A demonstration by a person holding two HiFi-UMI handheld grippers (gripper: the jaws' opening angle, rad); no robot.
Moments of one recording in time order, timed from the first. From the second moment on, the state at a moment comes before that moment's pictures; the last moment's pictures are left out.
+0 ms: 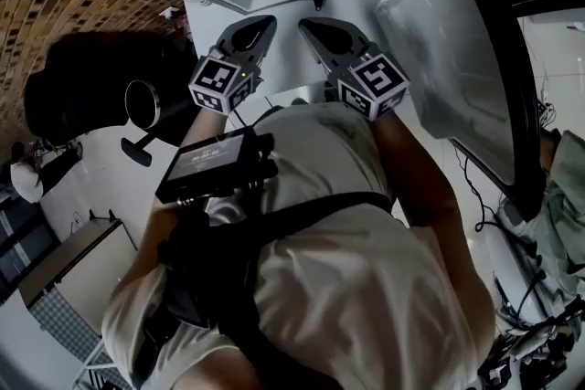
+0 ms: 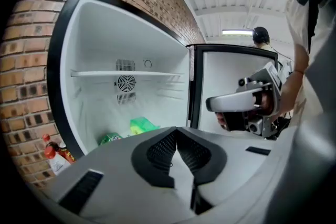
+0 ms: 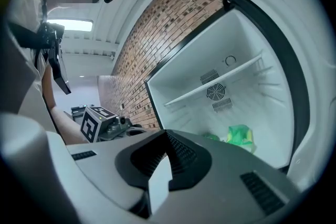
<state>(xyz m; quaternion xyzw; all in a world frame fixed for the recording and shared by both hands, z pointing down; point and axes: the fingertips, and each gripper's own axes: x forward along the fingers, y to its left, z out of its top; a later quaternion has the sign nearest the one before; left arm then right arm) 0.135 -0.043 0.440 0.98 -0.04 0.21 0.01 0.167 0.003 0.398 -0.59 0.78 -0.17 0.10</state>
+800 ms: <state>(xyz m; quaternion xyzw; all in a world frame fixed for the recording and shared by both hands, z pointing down) 0.225 -0.102 0.507 0.93 0.02 0.34 -0.14 0.210 0.016 0.430 -0.70 0.68 -0.20 0.09</state>
